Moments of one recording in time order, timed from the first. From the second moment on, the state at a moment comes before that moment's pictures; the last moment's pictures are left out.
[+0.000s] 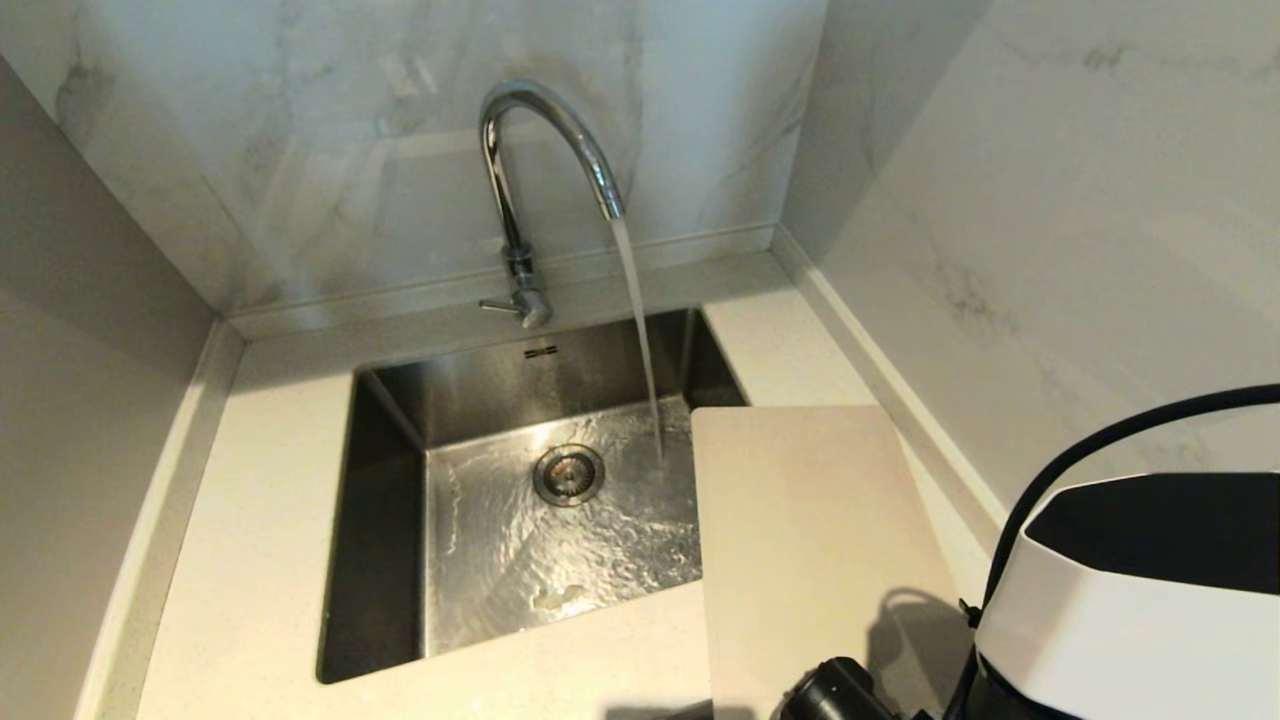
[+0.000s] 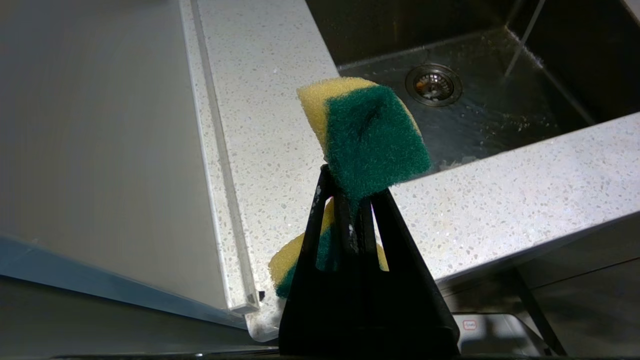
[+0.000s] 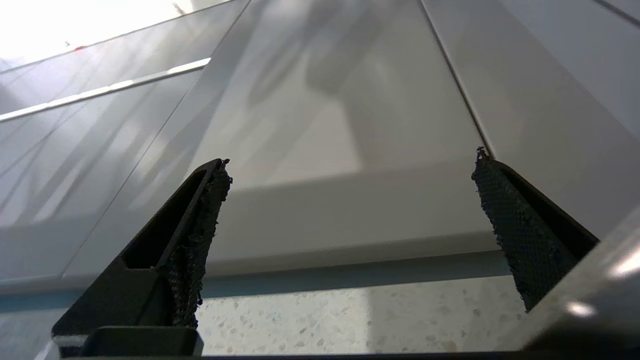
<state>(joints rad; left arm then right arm) 0.00 0.00 0.00 0.01 0.00 0.01 0.65 2.05 -0.43 -0.24 -0.25 -0.91</state>
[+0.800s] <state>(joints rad) 0.00 0.00 0.00 0.01 0.00 0.01 0.65 2.12 -0.34 -0.48 -0.26 -0.92</state>
